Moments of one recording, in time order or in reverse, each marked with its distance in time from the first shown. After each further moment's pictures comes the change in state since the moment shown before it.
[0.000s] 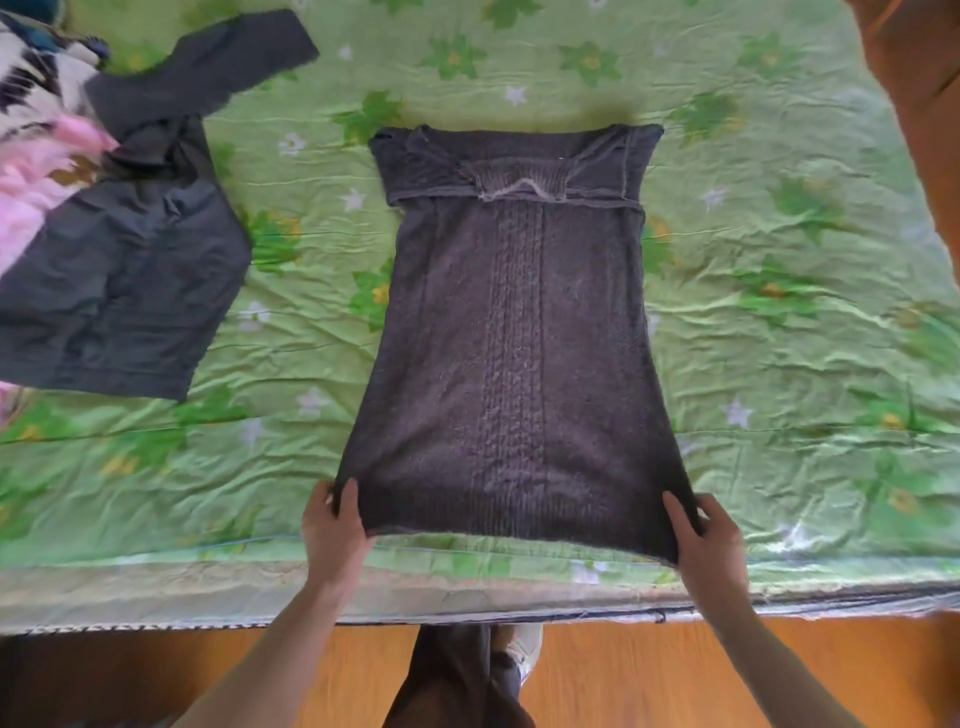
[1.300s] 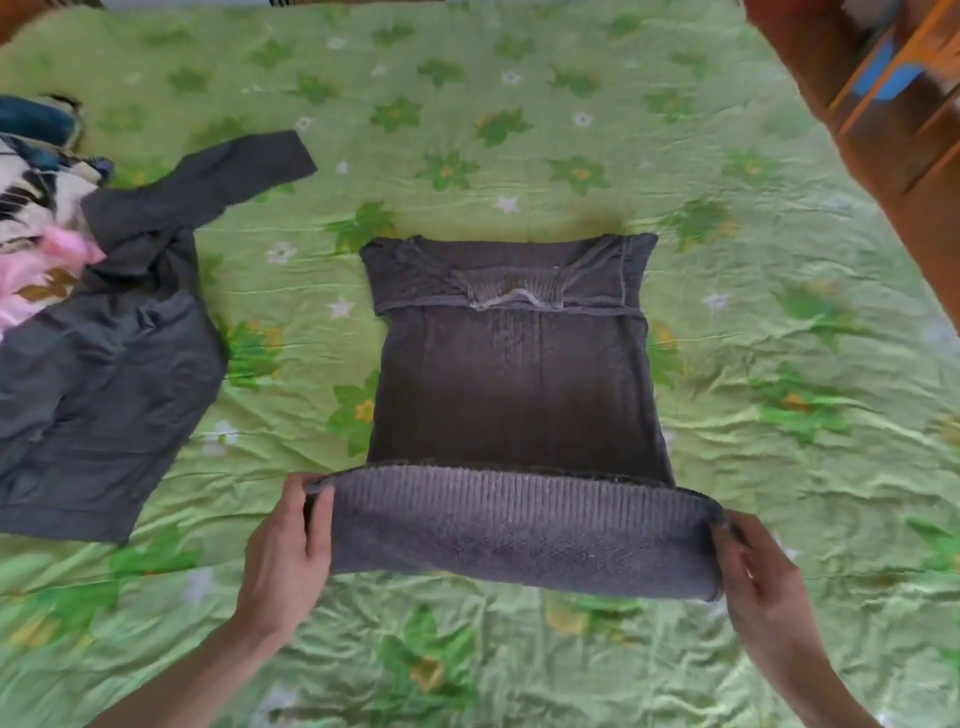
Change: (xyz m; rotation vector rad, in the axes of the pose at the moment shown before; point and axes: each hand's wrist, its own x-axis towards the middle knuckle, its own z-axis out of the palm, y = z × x) left_hand 0.086 0.122 0.026 0.512 -0.005 0.869; right_hand 0.100 -0.088 0.003 -0.006 0.041 -0.482
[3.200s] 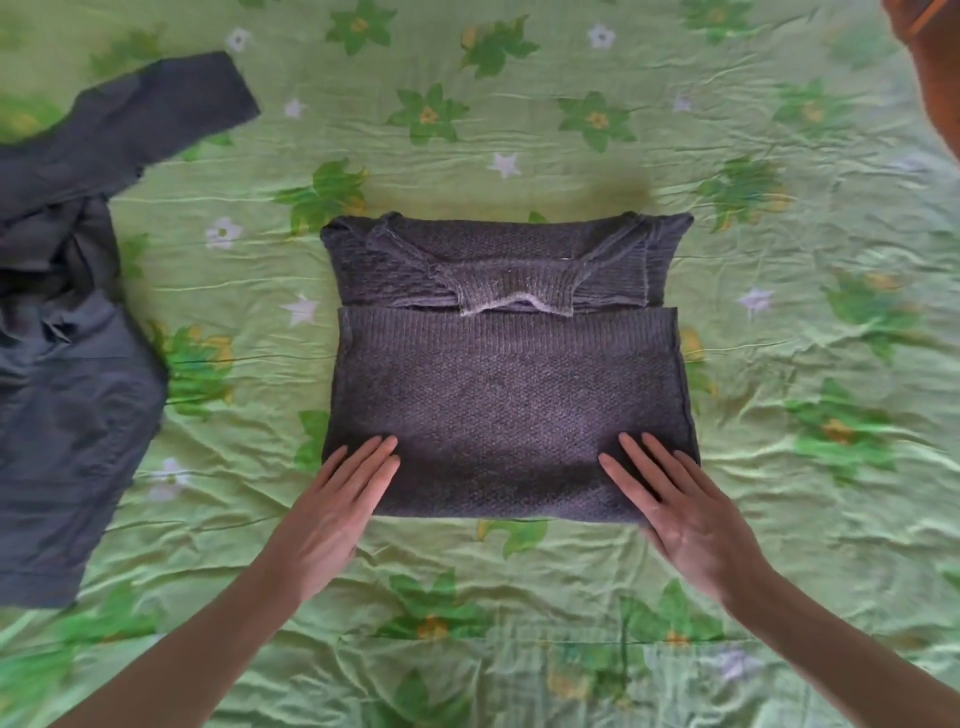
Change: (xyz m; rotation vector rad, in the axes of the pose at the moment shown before) left_hand 0.110 -0.010 0.057 0.638 -0.614 0.566; right_hand 0.132 0.001 0.057 -0.975 -0.529 -0.659
